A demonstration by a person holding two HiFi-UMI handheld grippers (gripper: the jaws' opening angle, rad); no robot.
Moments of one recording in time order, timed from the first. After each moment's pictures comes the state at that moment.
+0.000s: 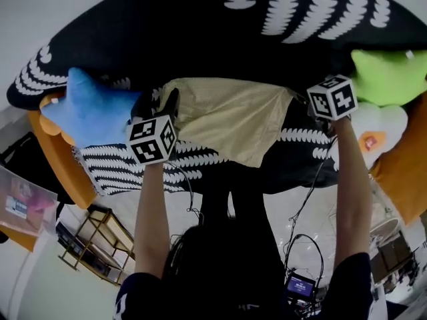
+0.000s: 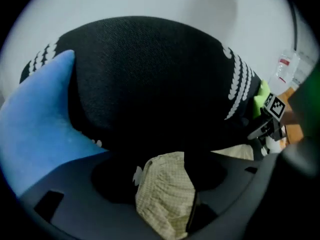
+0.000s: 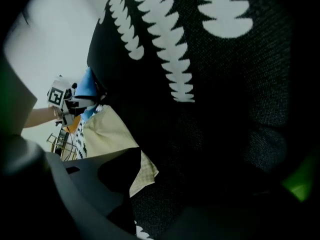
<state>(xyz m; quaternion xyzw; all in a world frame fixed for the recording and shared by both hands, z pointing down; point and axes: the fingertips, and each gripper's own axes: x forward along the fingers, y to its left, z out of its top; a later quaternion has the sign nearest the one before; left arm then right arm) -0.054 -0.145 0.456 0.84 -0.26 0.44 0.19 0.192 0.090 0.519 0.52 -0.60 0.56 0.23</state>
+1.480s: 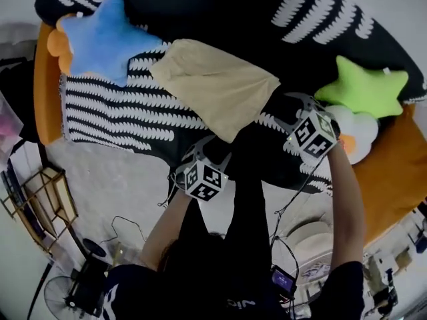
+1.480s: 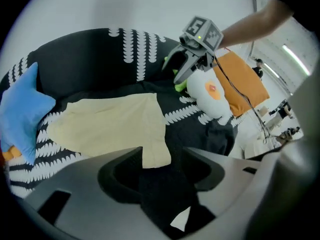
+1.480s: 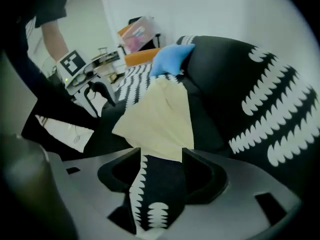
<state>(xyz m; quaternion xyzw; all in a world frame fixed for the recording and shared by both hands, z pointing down) -0.080 0.212 0.445 0.85 -0.05 0.50 0.15 0.100 0.169 0.429 0.30 -0.79 0.24 0.48</state>
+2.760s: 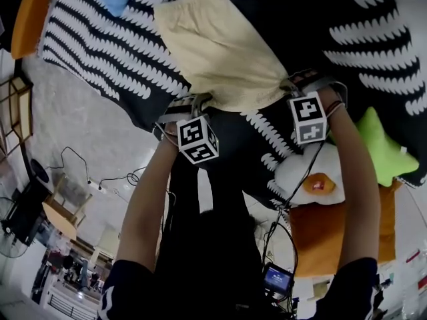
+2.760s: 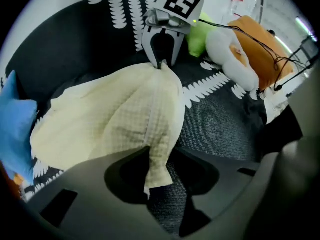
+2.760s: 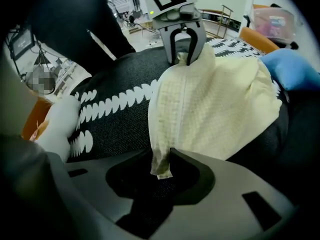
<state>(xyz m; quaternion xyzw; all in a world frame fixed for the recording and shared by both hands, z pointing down) -0.051 0.187 0.558 0.79 -0.06 0.61 0.07 0.133 0.155 0.559 -0.21 -0.74 -0.11 0.63</state>
